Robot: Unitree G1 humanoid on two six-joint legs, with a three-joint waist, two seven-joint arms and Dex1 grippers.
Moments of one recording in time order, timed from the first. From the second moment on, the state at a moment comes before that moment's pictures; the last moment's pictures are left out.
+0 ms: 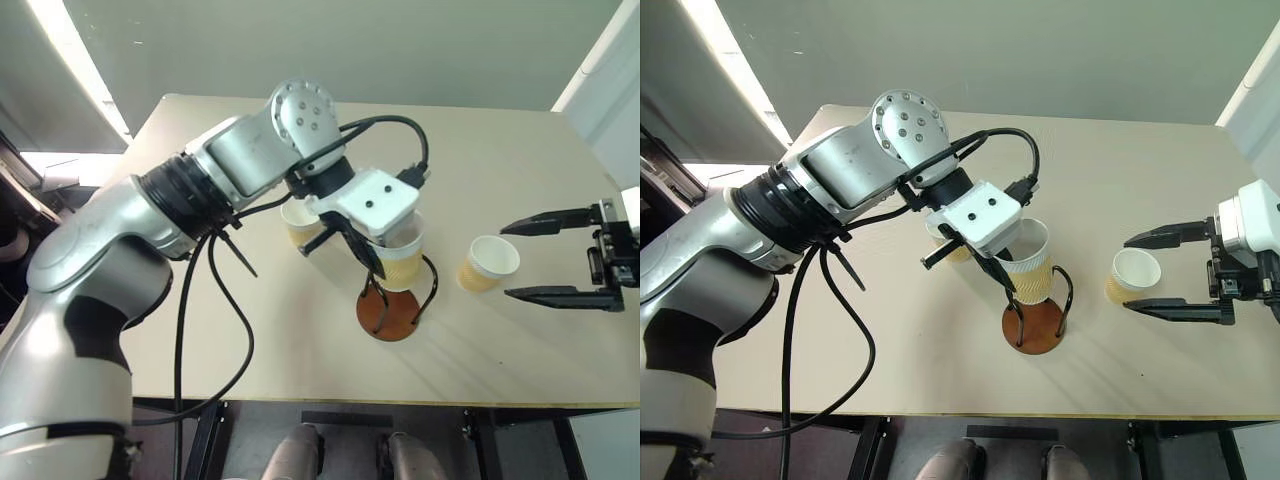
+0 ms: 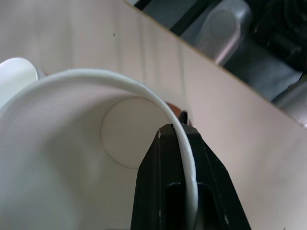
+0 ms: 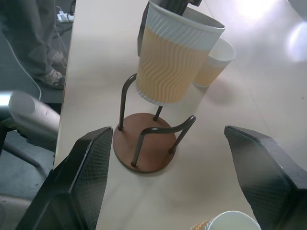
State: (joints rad) left arm -1.57 0.68 -1.00 0.30 -0.51 -0.02 -1.58; right arm -0.30 -1.19 -0.41 -0.36 0.70 0.50 1.39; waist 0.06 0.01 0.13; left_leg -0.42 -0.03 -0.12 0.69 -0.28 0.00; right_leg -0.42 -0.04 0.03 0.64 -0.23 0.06
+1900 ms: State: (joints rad) left arm -0.88 1.00 -0.08 -0.13 -0.67 0.78 -1.49; right arm -0.70 -1.07 0.30 0.09 -0.03 0.31 1.36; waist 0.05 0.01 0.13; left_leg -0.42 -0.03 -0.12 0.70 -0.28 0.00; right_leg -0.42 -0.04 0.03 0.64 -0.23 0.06
